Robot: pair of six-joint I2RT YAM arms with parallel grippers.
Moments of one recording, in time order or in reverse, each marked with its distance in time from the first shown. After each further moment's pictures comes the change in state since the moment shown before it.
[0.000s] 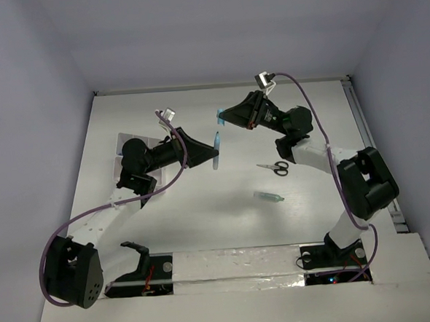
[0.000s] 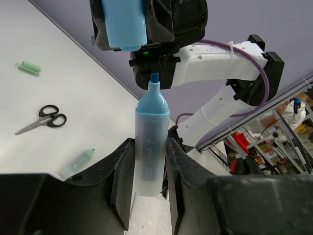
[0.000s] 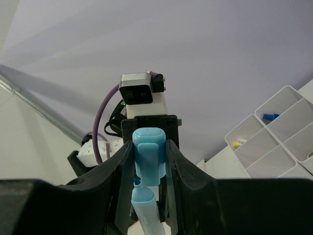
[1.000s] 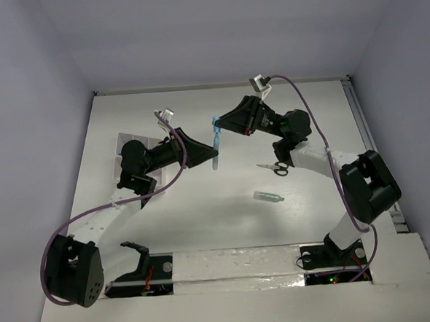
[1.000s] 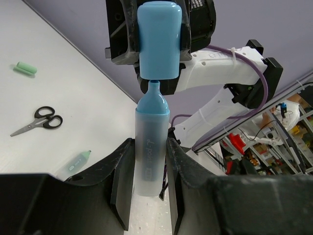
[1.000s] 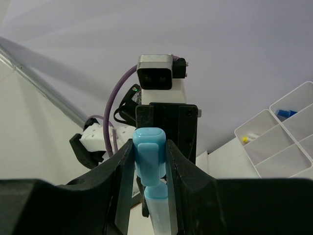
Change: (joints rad) left arm 0.008 0.007 -0.017 0.061 0.010 -0.038; right arm 0.058 -0.029 -0.011 0.002 -0.028 -0.053
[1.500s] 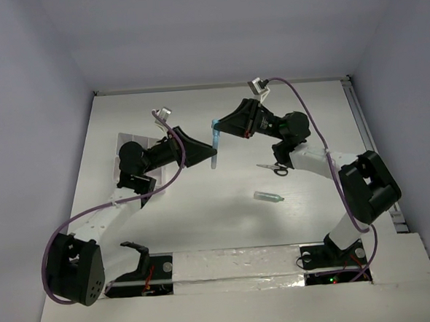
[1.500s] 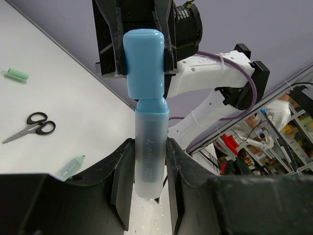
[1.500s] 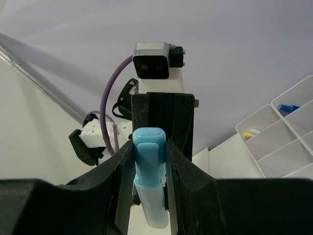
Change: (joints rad) left arm 0.016 0.007 -0.003 0.080 0.018 -0.064; right arm 0.012 -0.006 -0.020 0.005 -0.007 -0.007
